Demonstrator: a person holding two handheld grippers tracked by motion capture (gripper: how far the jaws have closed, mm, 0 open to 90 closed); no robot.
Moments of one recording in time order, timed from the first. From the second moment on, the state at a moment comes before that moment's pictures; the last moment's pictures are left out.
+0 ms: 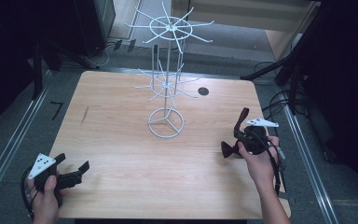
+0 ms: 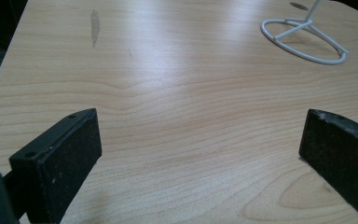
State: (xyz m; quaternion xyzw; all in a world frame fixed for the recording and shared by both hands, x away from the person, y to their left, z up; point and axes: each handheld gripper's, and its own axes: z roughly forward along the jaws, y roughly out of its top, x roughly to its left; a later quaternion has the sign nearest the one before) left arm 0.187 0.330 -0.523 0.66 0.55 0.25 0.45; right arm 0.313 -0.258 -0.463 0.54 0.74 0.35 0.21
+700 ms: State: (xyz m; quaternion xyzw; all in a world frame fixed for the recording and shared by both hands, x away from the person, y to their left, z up) left arm 0.187 0.330 -0.523 0.65 0.55 0.25 0.46; right arm 0.292 -0.227 -0.437 0.43 0.70 0.47 0.34
